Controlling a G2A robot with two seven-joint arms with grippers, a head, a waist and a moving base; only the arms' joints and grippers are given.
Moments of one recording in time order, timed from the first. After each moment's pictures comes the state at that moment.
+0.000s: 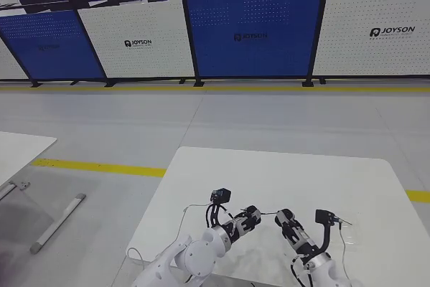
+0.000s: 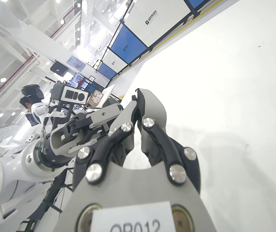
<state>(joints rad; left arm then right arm) 1.47 -1.19 -1.01 -1.82 0.33 0.22 -0.27 -1.59 -1.27 1.16 -1.71 -0.48 -0.15 0.15</state>
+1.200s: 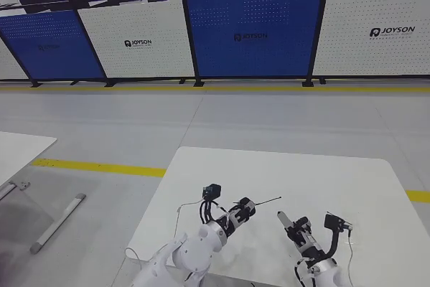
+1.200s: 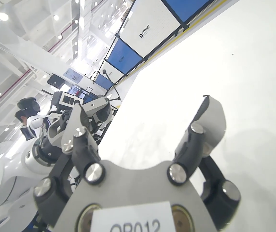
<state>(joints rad) 1.48 -1.20 -1.05 -1.83 0.24 0.24 -0.18 -1.65 -1.27 1.18 -1.73 -0.48 -0.13 0.07</state>
